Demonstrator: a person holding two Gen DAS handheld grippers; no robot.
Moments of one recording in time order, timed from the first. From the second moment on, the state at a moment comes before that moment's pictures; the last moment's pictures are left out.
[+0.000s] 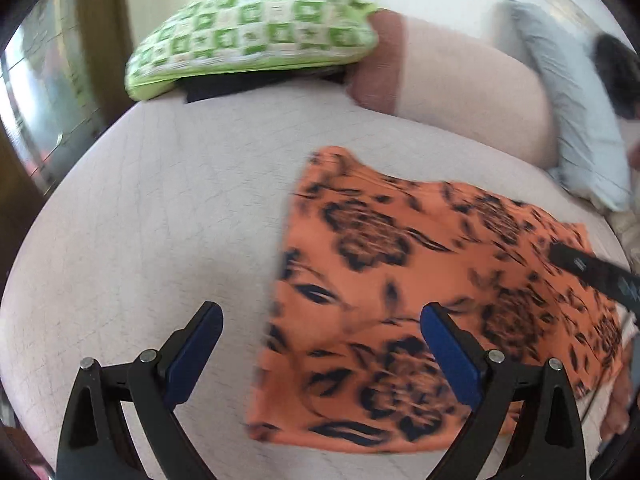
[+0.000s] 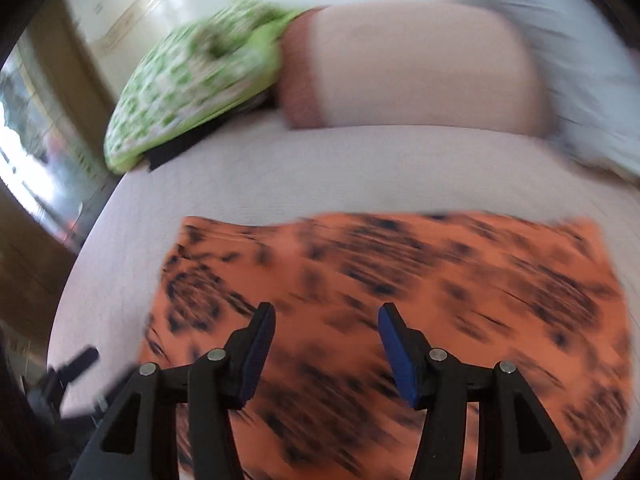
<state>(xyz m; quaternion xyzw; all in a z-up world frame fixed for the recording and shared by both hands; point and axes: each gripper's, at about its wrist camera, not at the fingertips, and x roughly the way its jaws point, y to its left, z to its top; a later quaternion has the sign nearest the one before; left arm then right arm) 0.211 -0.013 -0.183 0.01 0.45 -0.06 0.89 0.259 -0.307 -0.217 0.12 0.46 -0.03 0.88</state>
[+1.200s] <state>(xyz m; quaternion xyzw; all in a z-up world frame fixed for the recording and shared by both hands) 0.103 -0.093 -0.178 0.07 0.40 -0.06 0.91 0.063 -0.462 -0.180 0.40 0.30 -0.06 0.86</state>
